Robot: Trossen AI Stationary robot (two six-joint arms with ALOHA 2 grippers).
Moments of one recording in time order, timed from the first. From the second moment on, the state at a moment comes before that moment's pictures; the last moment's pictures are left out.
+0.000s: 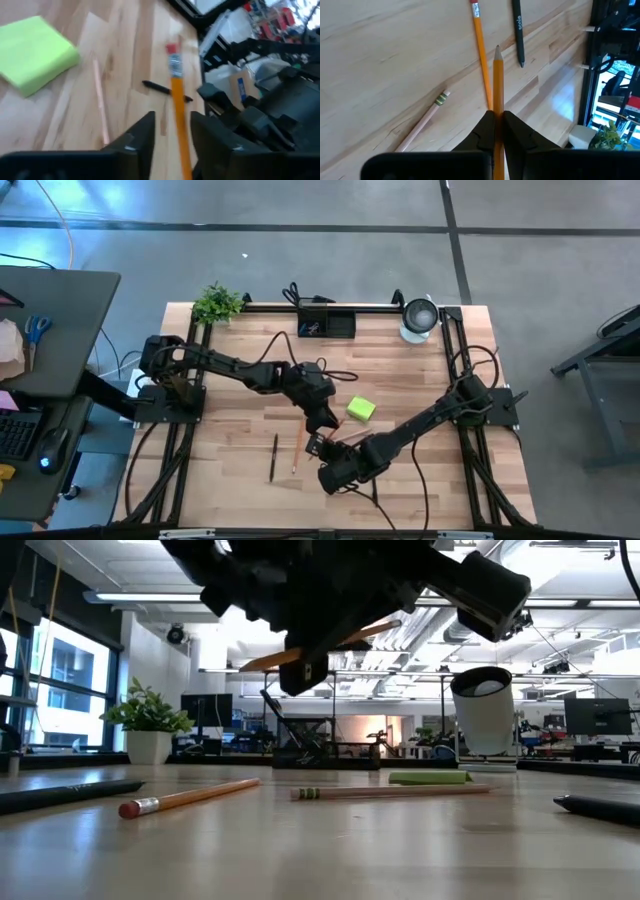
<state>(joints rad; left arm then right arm) 0.10 1.77 1.05 0.15 0.48 -0.62 0.50 2.07 1.64 -0.65 0.54 -0.84</state>
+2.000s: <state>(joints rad) 0.23 1.77 1.05 0.31 0.64 -0.59 0.49 2.07 1.64 -0.70 0.41 -0.83</state>
